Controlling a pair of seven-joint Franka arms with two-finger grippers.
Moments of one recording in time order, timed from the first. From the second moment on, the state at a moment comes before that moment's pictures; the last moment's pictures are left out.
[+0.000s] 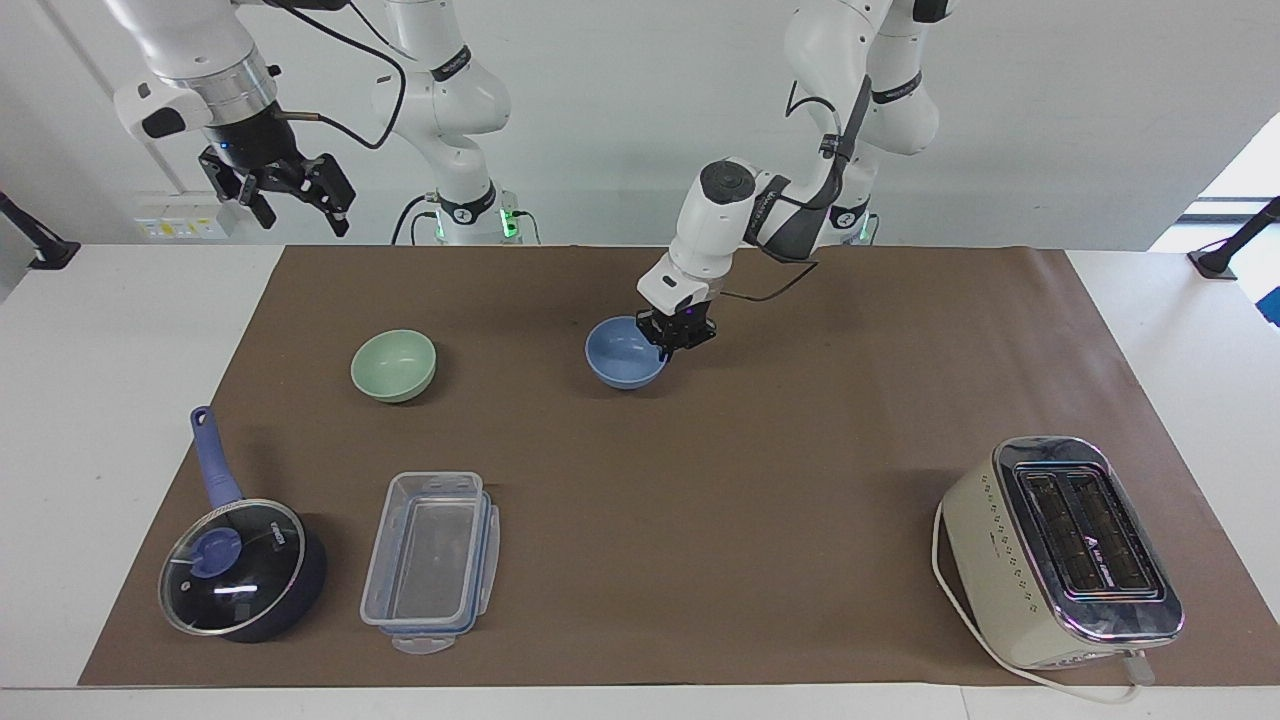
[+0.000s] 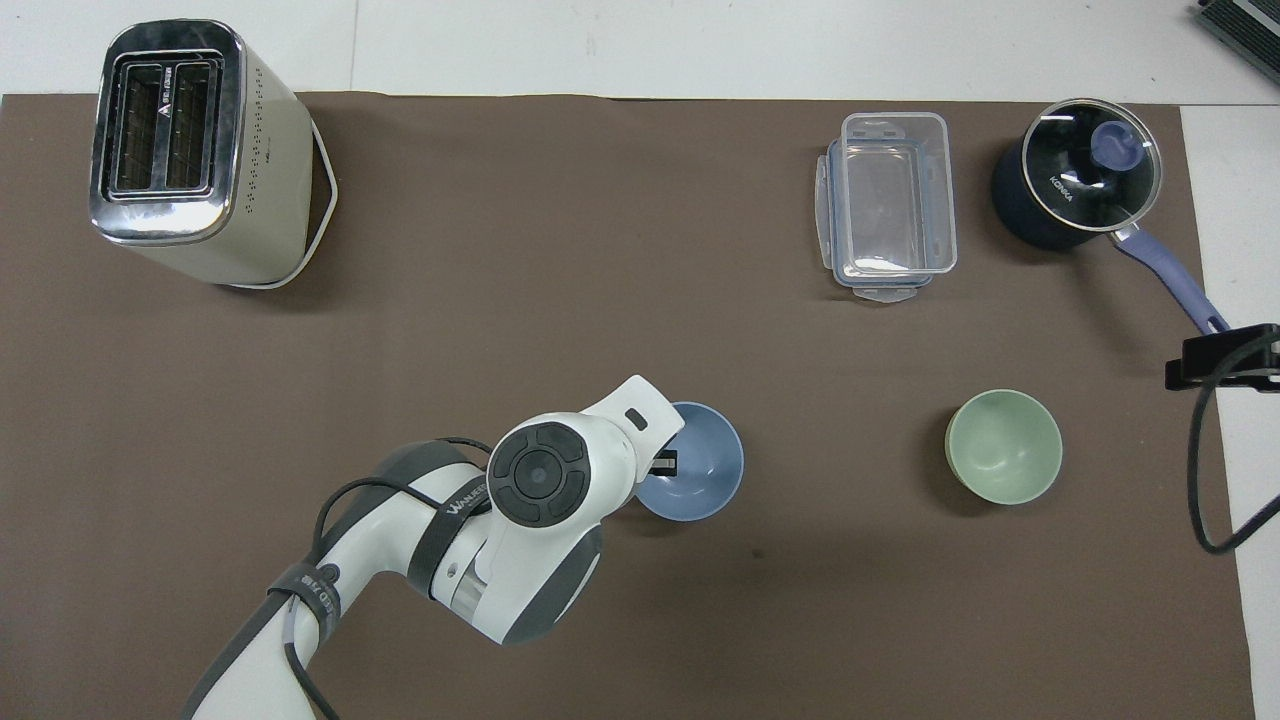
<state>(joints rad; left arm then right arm) -0.75 0.19 -0.01 -2.10 -0.17 2.44 -0.54 -0.01 -0.11 -0.06 -1.62 0.00 1.49 0.10</state>
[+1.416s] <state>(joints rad) -0.27 -0.13 0.03 -1.91 -0.07 1.88 0.01 -0.06 -0.09 -0.07 -1.94 0.00 1.85 -0.09</state>
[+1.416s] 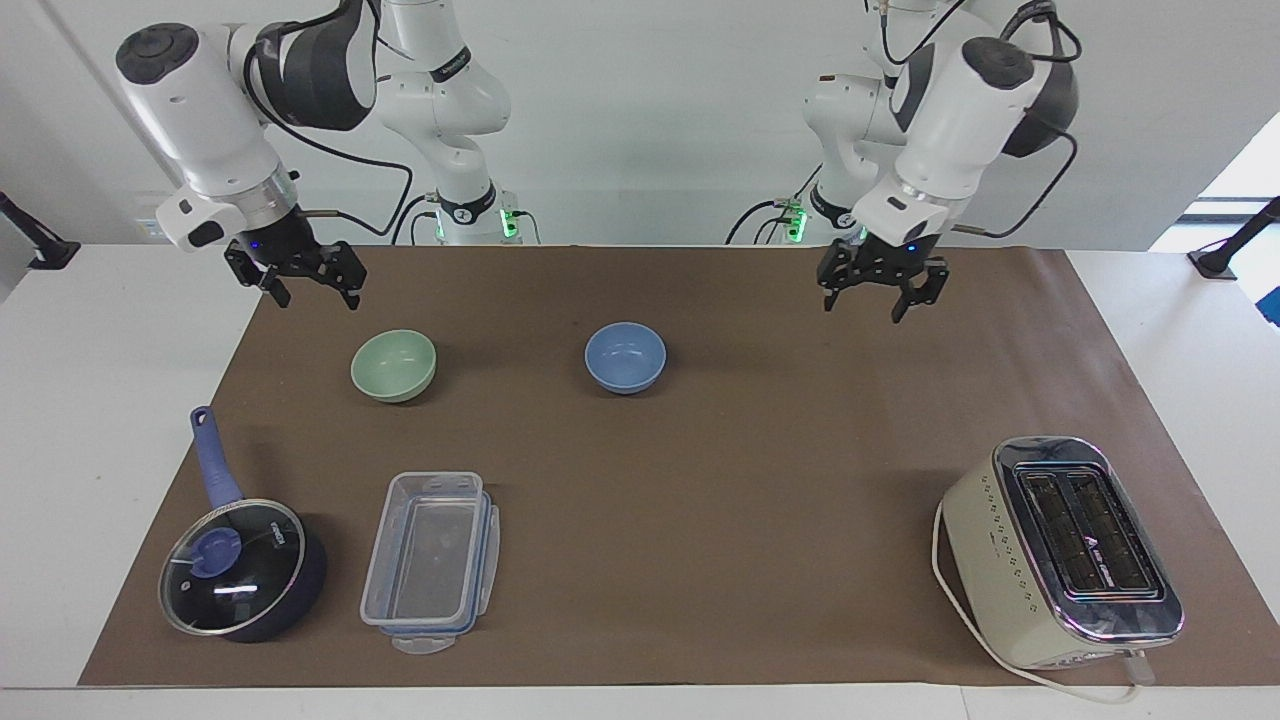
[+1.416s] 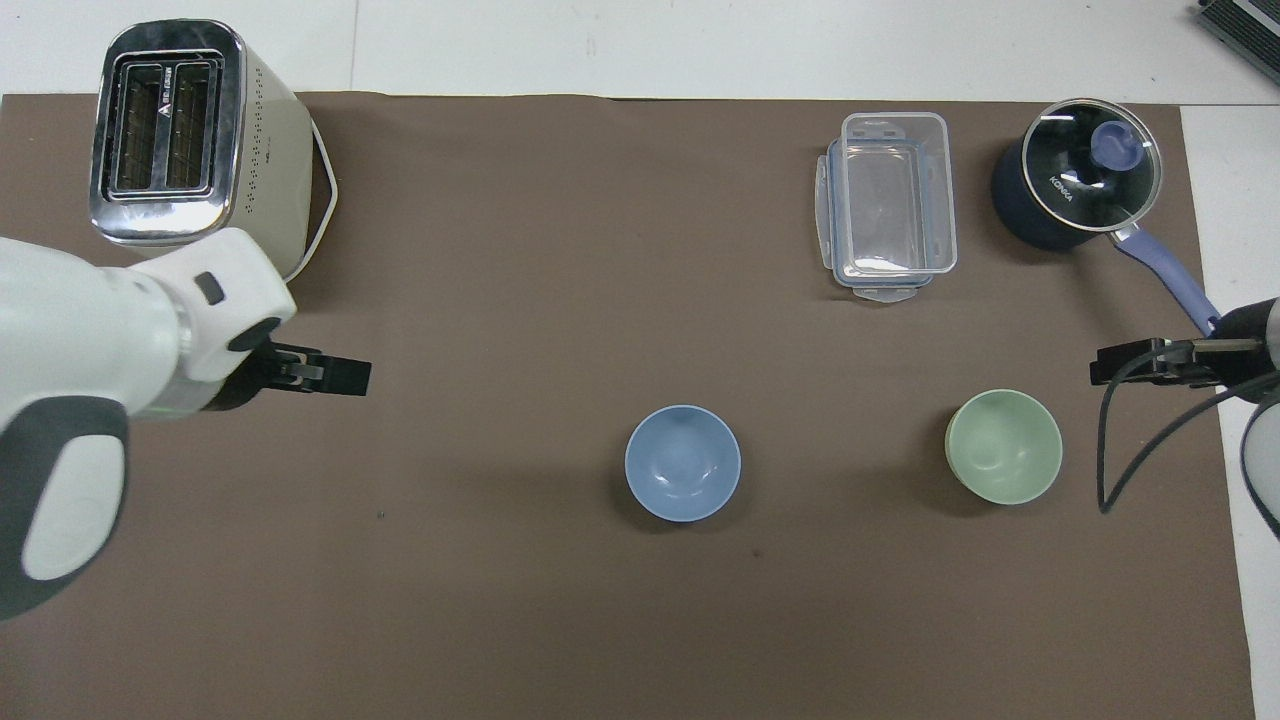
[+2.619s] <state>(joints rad) -0.04 0.01 0.02 -1.46 -0.01 1.51 0.23 -0.11 0.02 -0.07 -2.29 0.00 2.27 -0.30</state>
